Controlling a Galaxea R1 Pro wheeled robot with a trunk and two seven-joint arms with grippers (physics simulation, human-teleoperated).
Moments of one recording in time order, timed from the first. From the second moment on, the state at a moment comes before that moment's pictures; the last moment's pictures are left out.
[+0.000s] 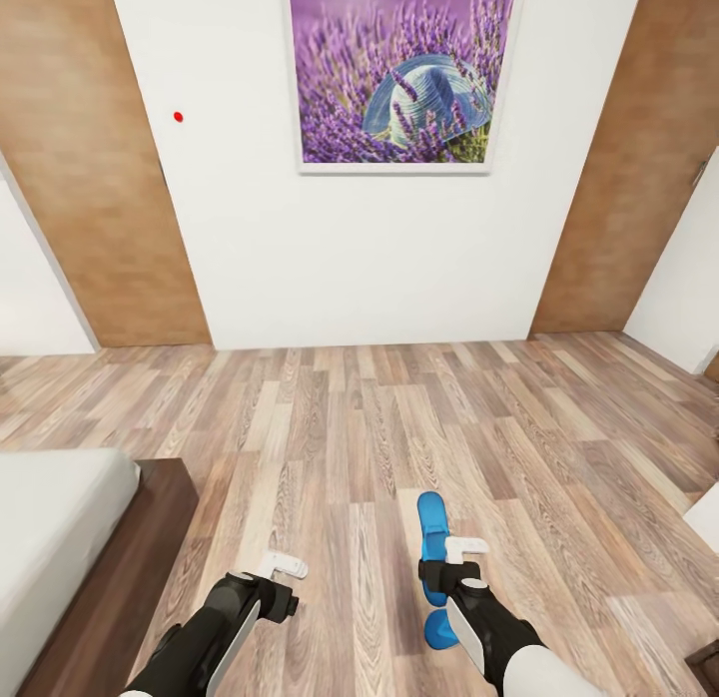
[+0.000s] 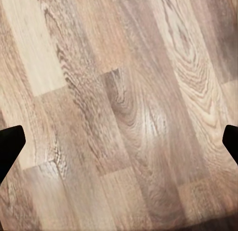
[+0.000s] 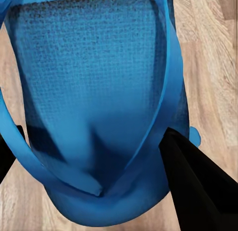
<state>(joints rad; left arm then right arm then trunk) -0.42 -0.01 -0.26 -0.83 0.00 0.64 0.00 -0.59 0.12 -0.01 -0.36 0.01 0.08 -0.15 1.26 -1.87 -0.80</state>
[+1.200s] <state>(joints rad) -0.42 -0.01 -0.27 -0.83 -0.01 0.63 -0.01 -0.59 0.12 -0.01 -0.35 0.01 0.08 -0.15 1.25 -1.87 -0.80</state>
